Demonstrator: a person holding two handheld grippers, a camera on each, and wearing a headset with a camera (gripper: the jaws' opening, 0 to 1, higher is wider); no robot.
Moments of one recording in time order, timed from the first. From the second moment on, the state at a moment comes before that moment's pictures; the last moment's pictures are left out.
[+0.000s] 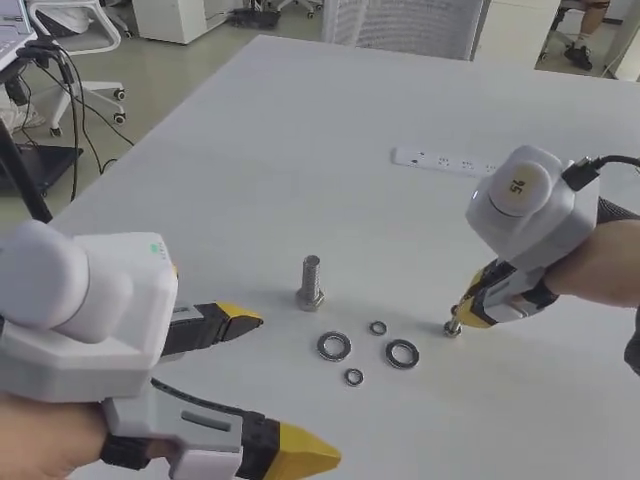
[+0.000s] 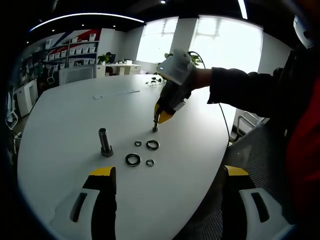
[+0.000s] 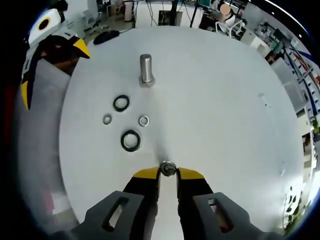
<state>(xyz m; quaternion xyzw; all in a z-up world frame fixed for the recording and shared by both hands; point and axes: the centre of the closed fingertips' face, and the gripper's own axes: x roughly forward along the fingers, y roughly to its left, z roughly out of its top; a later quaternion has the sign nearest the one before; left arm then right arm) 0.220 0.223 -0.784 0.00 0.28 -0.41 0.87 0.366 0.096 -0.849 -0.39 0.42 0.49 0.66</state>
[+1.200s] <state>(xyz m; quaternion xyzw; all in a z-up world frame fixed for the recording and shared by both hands) 0.221 0.225 -0.786 0.00 0.29 -0.40 0.87 0.362 0.095 -0.868 -0.38 0.43 0.49 0.65</state>
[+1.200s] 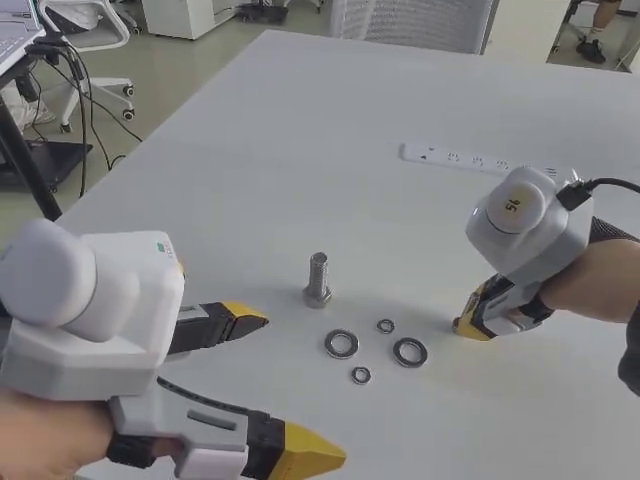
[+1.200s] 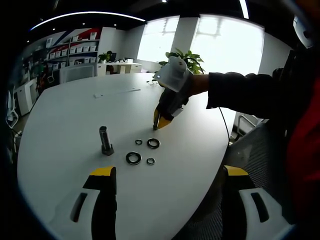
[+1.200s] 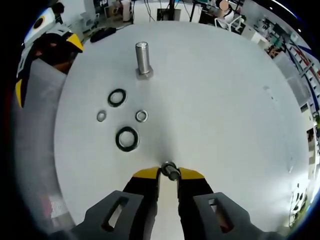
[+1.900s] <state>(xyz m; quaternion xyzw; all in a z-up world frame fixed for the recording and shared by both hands) 0.223 0.224 -0.785 0.00 0.29 -0.40 0.87 0.364 0.094 -0.866 -0.37 0.43 0.50 0.66</state>
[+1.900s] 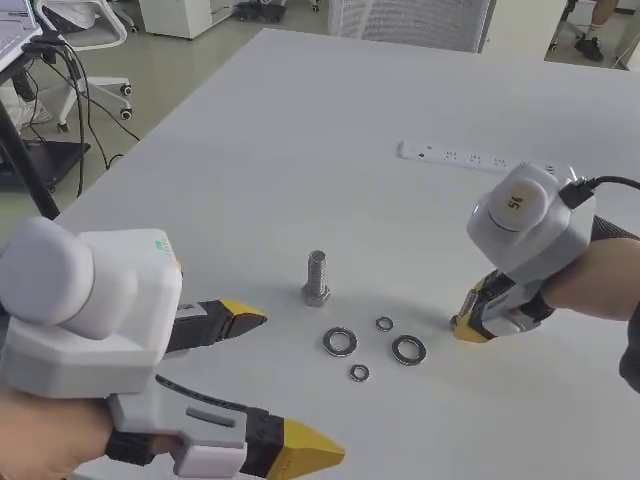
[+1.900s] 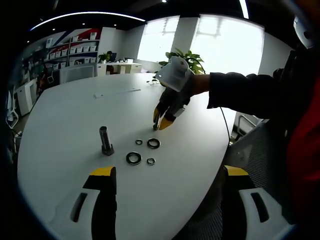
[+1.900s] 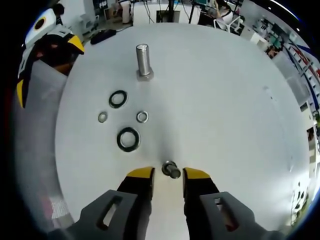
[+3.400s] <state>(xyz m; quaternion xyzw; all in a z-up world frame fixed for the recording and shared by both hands) 0.221 0.222 -0.785 0.01 0.29 -0.41 0.87 0.338 0.069 -0.860 -0.36 0.44 0.48 0.67</state>
